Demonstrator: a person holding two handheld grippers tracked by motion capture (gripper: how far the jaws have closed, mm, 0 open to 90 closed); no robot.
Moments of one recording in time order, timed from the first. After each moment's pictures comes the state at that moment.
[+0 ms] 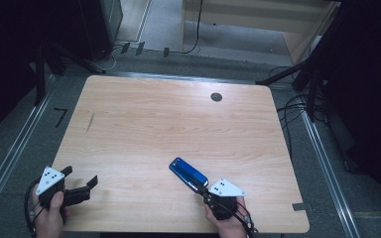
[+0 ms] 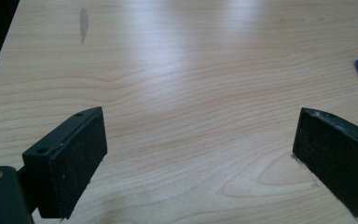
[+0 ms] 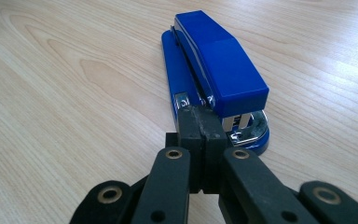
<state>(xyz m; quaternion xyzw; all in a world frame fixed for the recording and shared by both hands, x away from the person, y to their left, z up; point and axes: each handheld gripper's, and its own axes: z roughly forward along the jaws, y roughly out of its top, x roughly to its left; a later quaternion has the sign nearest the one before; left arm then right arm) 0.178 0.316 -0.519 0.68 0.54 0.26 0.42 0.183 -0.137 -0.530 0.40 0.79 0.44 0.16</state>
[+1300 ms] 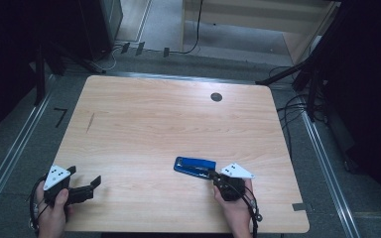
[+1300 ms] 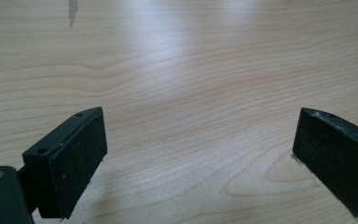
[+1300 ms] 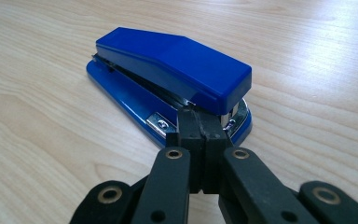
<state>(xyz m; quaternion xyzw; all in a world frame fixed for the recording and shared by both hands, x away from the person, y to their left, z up) 0.185 0.312 -0.524 0.70 0.54 0.25 0.40 0.230 -0.162 -0.534 0.46 0.76 0.43 0.17</state>
